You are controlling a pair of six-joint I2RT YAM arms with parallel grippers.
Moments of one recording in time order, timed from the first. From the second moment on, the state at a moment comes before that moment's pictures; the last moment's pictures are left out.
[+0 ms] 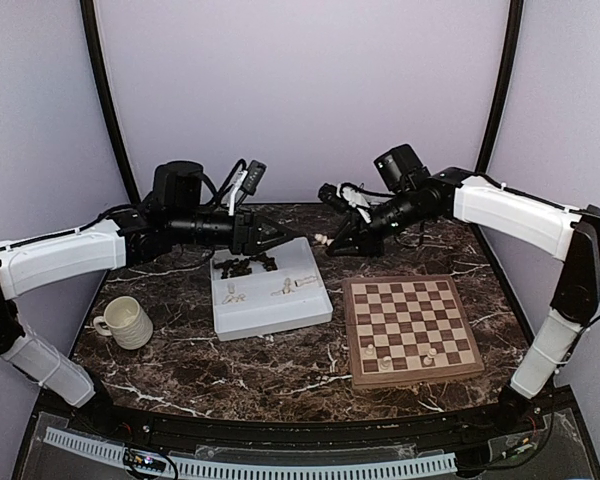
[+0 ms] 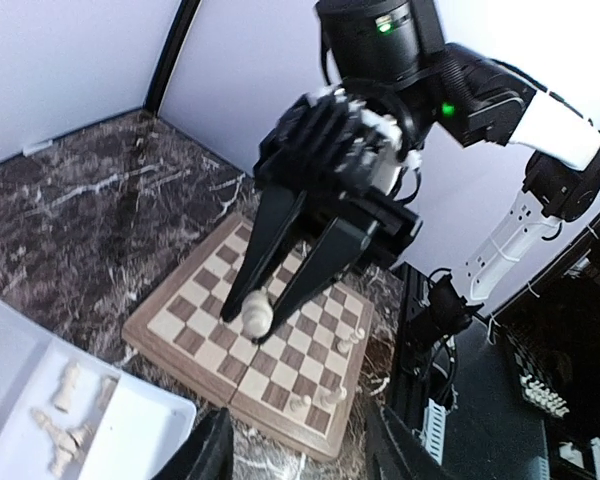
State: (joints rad) left arm -0.69 1.43 1.12 -0.03 0.63 -0.33; right arm 0.66 1.69 1.51 -0.68 -0.65 -0.52
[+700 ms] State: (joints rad) left arm -0.76 1.57 1.15 0.19 0.51 -0.31; right arm 0.62 1.69 1.45 -0.48 -0.99 -0.21
